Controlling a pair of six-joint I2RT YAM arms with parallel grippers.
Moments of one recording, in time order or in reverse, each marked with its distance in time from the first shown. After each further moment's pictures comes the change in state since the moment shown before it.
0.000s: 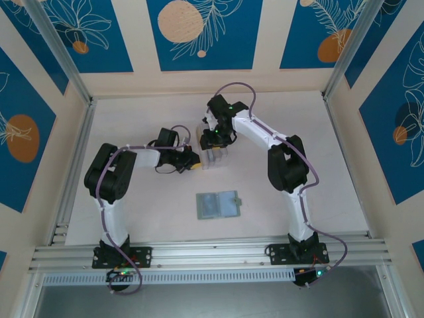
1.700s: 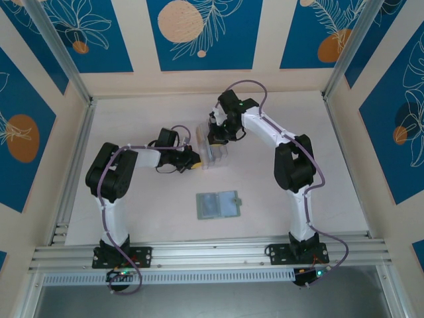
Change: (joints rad) left arm 0.001 0.018 0.000 0.038 0.009 -0.023; right arm -0.074 -0.055 -0.044 0.034 -0.150 0.026
